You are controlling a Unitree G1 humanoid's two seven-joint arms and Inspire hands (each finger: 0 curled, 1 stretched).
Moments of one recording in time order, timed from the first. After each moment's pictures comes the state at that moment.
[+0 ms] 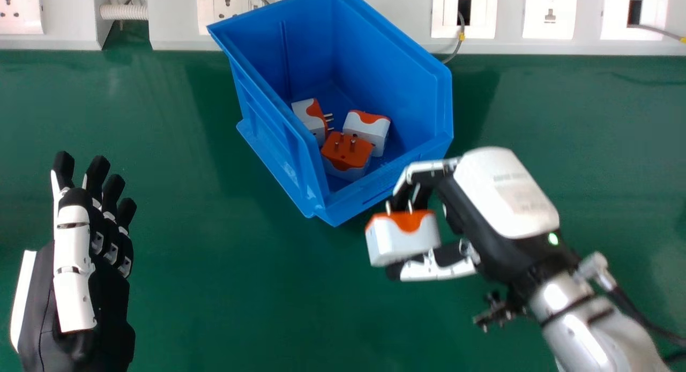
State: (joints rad) left arm 0.44 0.02 0.24 -0.41 -0.39 -0.14 -0.19; right arm -0.16 -0.39 0.25 0.03 -0.78 -0.25 -0.13
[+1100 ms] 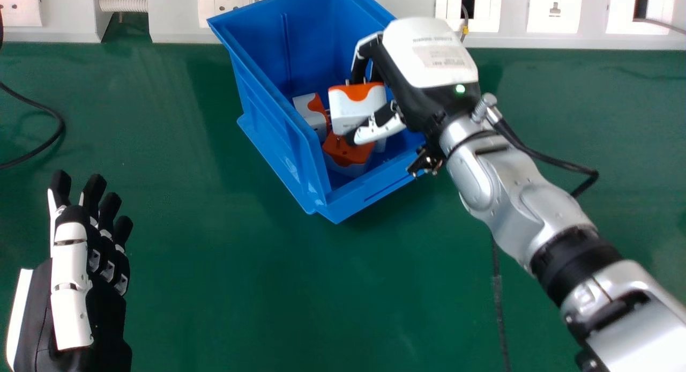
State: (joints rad) left arm 0.50 0.00 0.24 -0.43 -0.39 -0.14 -0.19; right arm -0.98 -0.18 0.43 0.95 -0.83 -0.13 -0.30
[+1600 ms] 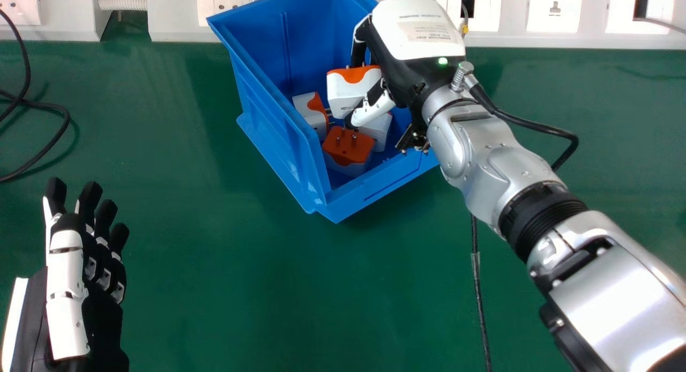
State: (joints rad) left arm 0.54 -0.01 0.24 -0.45 -0.38 -0.14 -0.18; right arm -1.15 -0.09 0.47 1.21 -0.79 -0.03 -0.29
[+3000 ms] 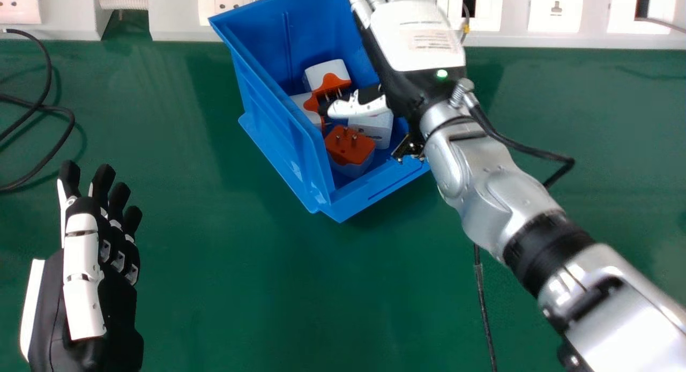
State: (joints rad) left arm 0.46 -0.02 0.22 -0.41 -0.36 -0.15 -0.18; right arm -0.92 -0.17 0.52 0.77 -0.80 0.09 -0.36
